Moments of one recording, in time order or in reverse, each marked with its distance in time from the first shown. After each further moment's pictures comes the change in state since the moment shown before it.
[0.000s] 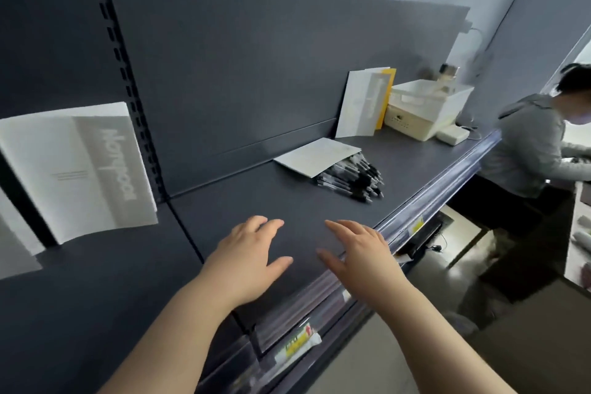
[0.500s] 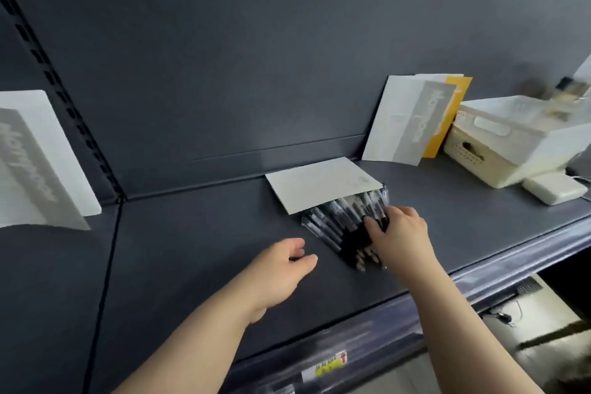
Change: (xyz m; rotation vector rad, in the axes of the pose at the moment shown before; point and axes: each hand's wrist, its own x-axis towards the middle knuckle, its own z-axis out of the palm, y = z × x) left_hand 0.167 0.088 0.070 -0.875 0.030 -0.463; right_hand 0.215 0.173 -0.005 0.155 0.020 0.058
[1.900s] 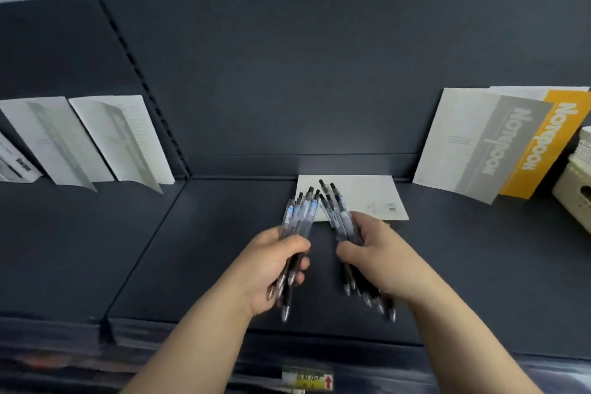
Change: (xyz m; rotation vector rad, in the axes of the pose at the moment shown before) left_hand -0.011 0.073 0.058 -0.748 0.468 -0.087; right_hand 0.027 -0.001 -0.046 0.767 -0.734 -0.543
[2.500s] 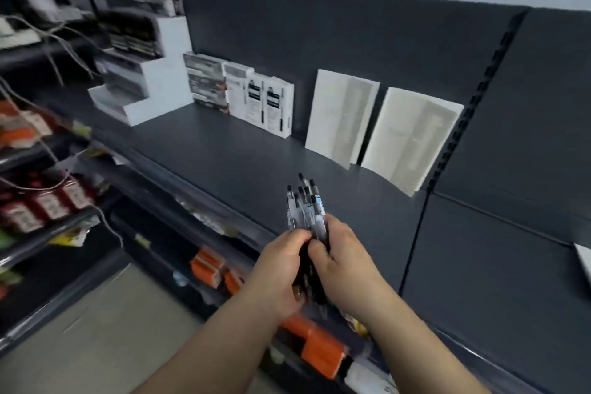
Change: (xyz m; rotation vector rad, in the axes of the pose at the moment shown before) left_hand -0.145 0.000 -0.366 -0.595 0.316 0.173; right_hand 0.036 -0.149 0.435 -0.251 -0.303 -0.410
